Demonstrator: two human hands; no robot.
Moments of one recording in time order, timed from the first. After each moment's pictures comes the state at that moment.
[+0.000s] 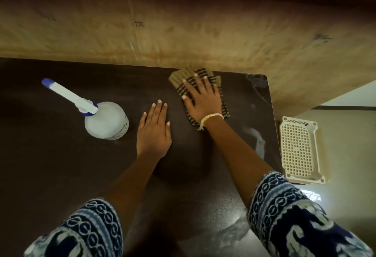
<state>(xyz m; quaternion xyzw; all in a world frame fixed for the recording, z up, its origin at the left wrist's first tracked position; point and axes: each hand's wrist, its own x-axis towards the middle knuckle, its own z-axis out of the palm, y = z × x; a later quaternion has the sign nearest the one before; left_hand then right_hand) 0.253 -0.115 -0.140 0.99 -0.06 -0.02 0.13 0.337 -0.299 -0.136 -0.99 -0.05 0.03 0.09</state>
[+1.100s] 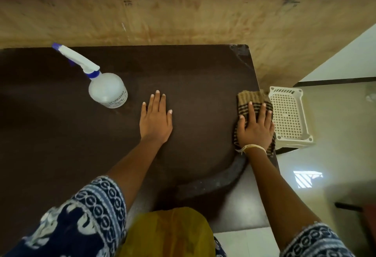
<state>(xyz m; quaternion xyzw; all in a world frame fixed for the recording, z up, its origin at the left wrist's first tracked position) 0.179 -0.124 -0.126 0.99 -0.07 -0.06 0.09 0.105 -0.408 -0.137 -0.95 0.29 0.02 0.09</state>
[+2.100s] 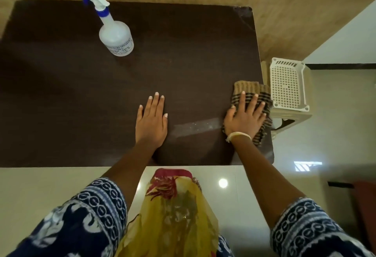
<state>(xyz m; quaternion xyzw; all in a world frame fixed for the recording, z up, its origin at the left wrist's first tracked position) -0.004 -0.095 -0.134 0.99 -0.06 -0.07 0.09 -0.017 -0.363 -0.132 -0.95 0.28 0.05 0.09</state>
